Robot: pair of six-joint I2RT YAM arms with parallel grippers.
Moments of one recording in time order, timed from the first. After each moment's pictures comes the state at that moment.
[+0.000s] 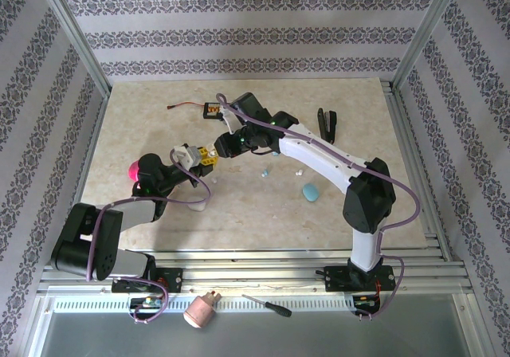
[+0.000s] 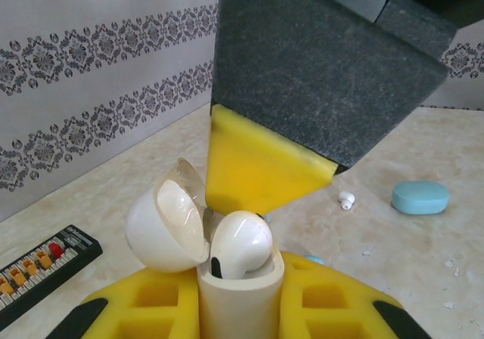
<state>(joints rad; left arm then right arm) -0.15 1.37 0.38 0.95 0.78 0.19 0.76 1.88 1.72 -0.69 -0.31 0.29</state>
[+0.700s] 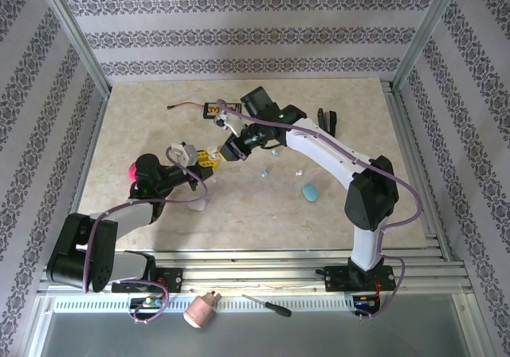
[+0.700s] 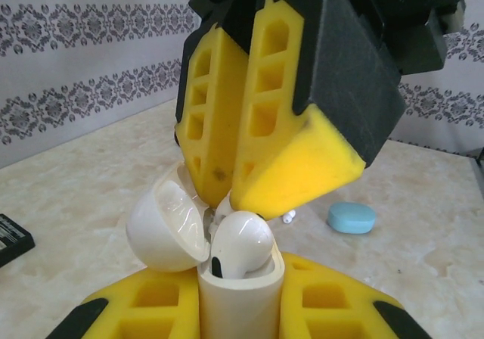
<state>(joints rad) -0.15 1.30 0.38 0.89 0.88 -0.01 0.68 1.88 1.73 -0.76 -0.63 -0.19</state>
